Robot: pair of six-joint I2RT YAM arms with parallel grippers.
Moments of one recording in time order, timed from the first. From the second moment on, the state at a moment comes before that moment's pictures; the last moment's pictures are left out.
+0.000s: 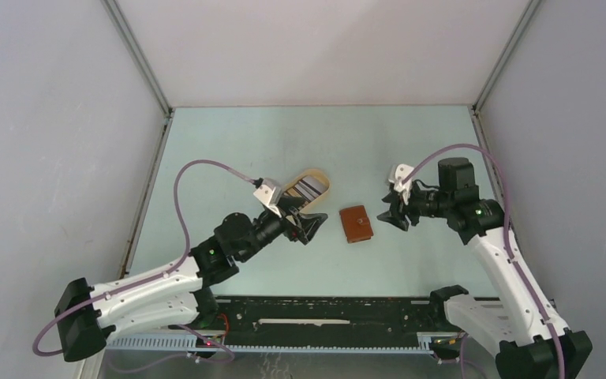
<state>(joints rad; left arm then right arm) -1.01 0.86 0.52 0.36 -0.17 -0.34 0.23 0.96 0.96 -0.73 -0.77 -0.66</state>
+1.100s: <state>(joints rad) -1.01 1.01 0.23 0.80 -0.13 -0.30 0.44 1.62 1.01 -0.65 -0.51 -1.19</state>
